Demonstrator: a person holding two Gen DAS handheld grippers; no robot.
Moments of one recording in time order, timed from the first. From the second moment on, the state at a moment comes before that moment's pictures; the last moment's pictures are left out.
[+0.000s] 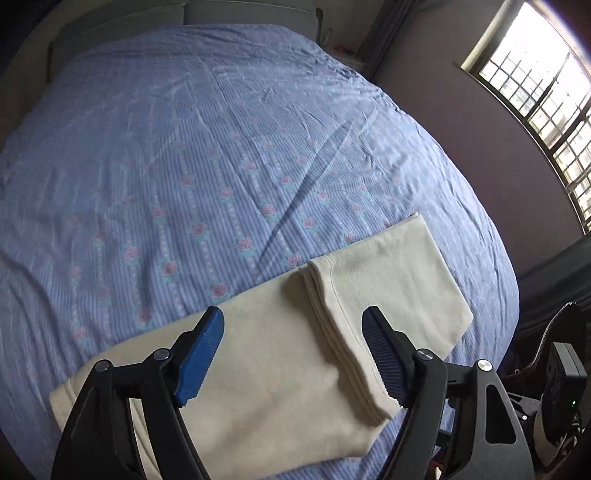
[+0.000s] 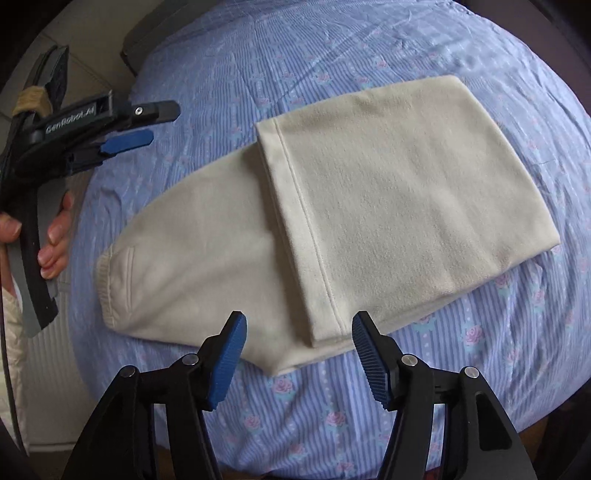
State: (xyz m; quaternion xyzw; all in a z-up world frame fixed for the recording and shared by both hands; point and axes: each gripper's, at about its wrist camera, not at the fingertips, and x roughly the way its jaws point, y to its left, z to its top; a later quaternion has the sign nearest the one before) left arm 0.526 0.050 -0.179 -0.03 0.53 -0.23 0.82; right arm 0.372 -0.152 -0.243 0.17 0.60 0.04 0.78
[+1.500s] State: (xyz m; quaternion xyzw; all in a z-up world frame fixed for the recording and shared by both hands) left arm 0.479 0.319 -0.270 -0.14 0.58 -0.20 0.77; right arm 0.362 0.078 -0.181 0.07 0.58 0.03 0.81
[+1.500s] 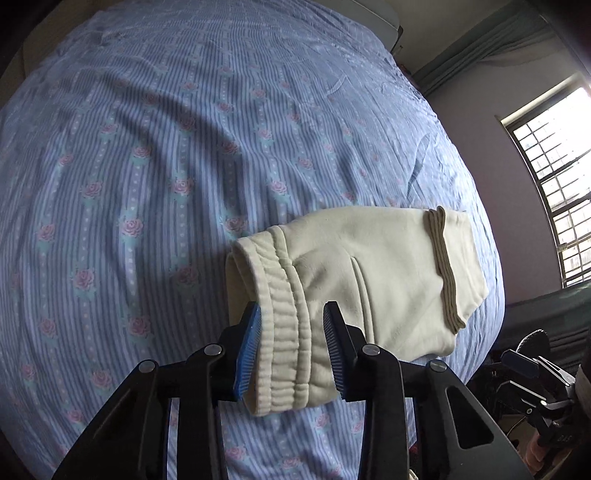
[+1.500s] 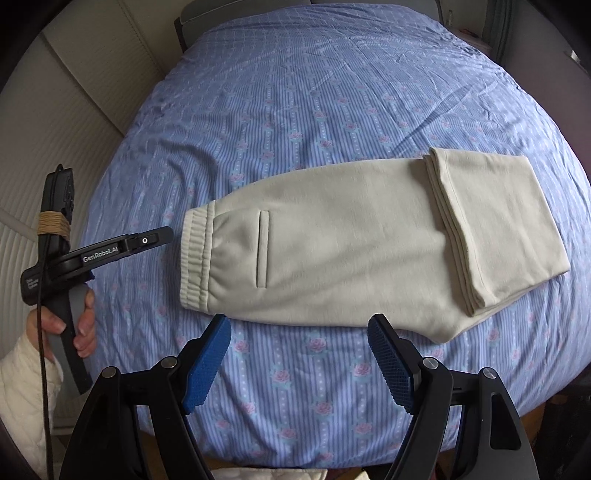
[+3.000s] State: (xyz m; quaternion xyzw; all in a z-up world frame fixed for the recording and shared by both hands) left arm 0.497 0.366 -0.277 -0.15 0.60 -0.25 0.75; right arm 0.379 0.098 -0.195 0.10 0.61 0.01 0.79
